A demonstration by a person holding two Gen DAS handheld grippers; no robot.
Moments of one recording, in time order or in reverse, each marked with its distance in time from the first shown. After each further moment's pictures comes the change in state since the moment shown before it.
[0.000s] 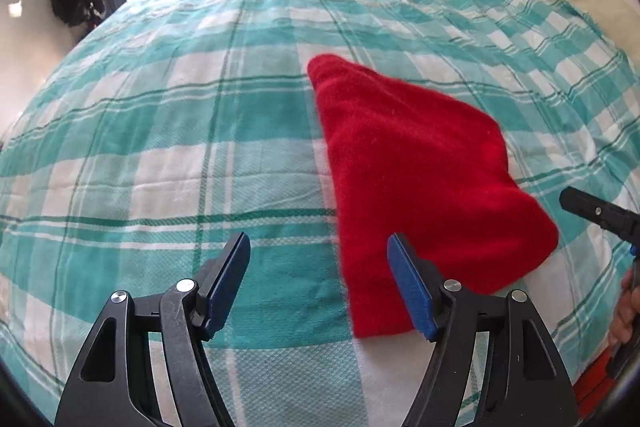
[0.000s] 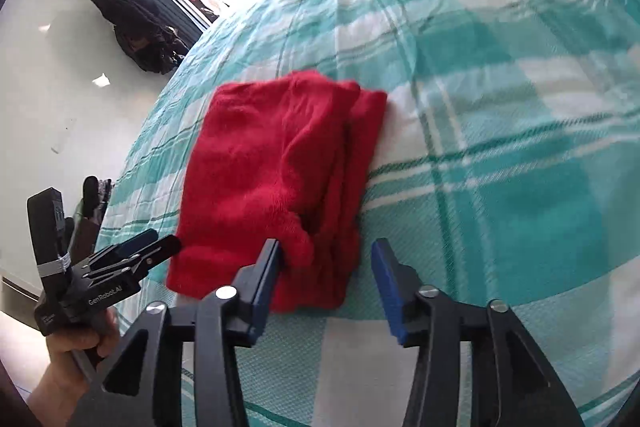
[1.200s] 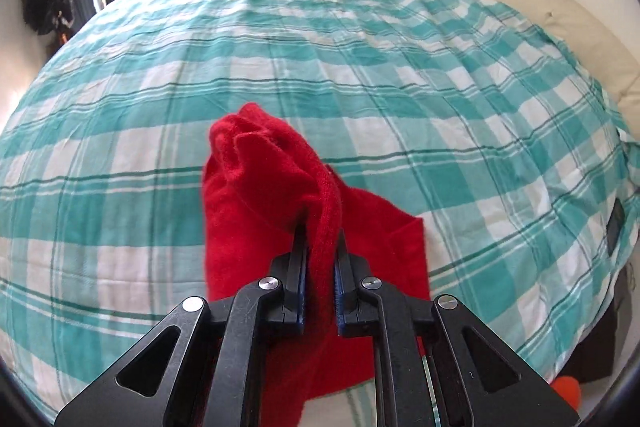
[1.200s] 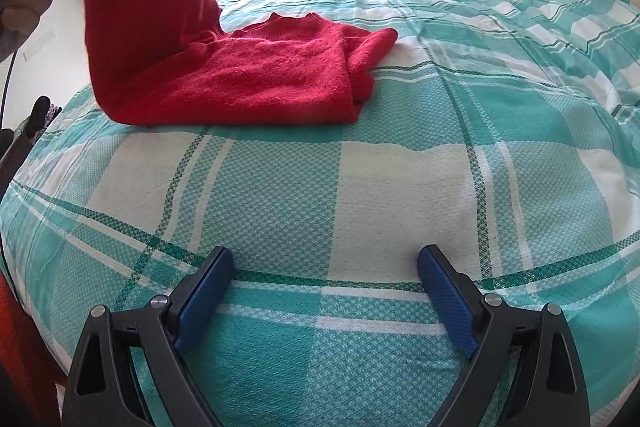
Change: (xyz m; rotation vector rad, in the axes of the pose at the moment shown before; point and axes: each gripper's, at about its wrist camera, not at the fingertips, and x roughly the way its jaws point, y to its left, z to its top) left arm 0.012 -0.066 0.100 0.020 0.055 -0.136; right arm 0.013 0.033 -0.141 -0.240 -0.049 -0.261
